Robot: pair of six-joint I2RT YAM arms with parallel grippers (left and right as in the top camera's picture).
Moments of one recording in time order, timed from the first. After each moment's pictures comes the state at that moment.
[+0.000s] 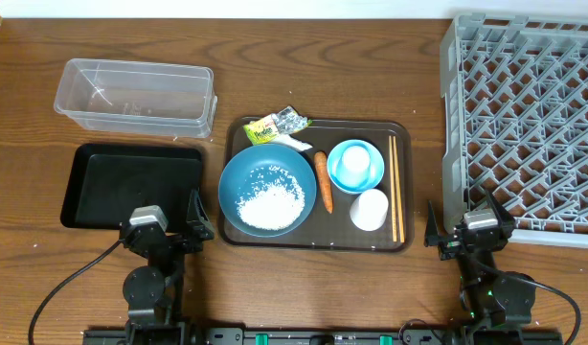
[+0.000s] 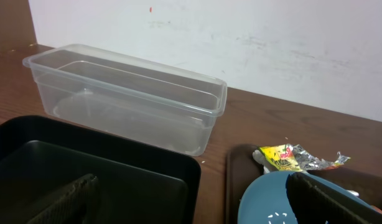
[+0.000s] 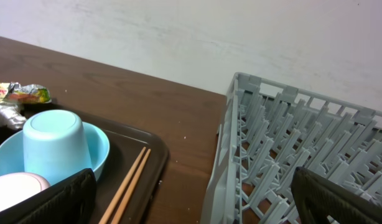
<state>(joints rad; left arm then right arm) 0.03 0.02 0.02 -0.12 -0.04 -0.22 0.01 0.01 0.01 -0.06 -0.12 -0.19</state>
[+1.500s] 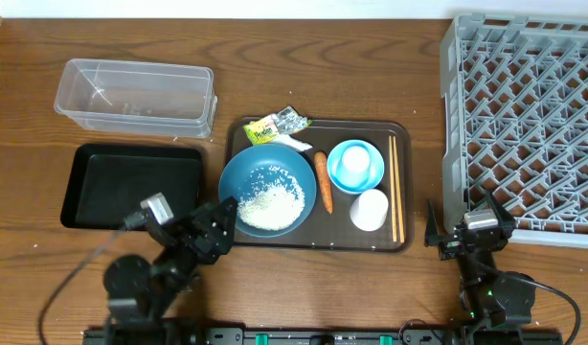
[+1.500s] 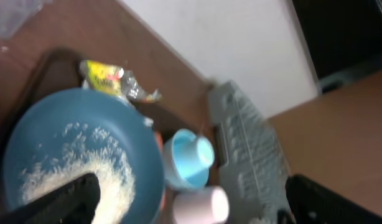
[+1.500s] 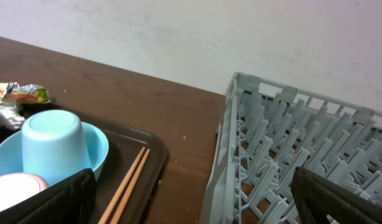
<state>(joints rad) 0.03 0.27 0.38 -0.38 0.54 -0.82 0.01 0.01 0.01 -0.06 -0.12 -0.19</state>
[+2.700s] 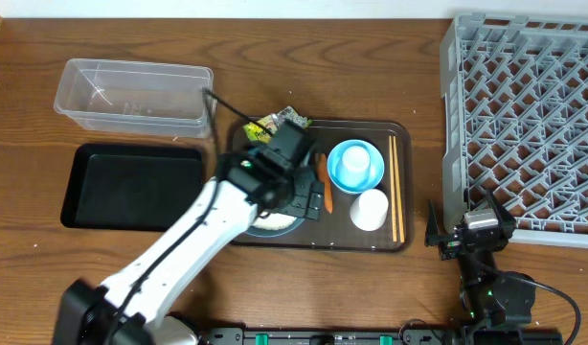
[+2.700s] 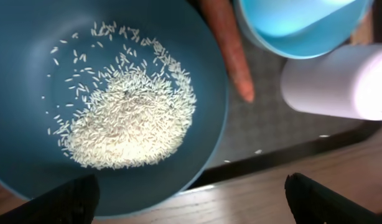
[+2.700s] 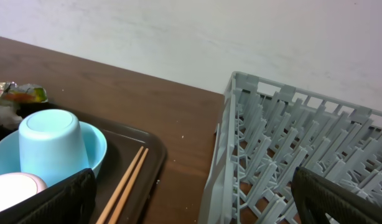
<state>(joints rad) -0.64 1.51 1.17 -0.94 0.04 -0.38 0.01 0.01 0.01 -0.06 -0.12 -0.20</state>
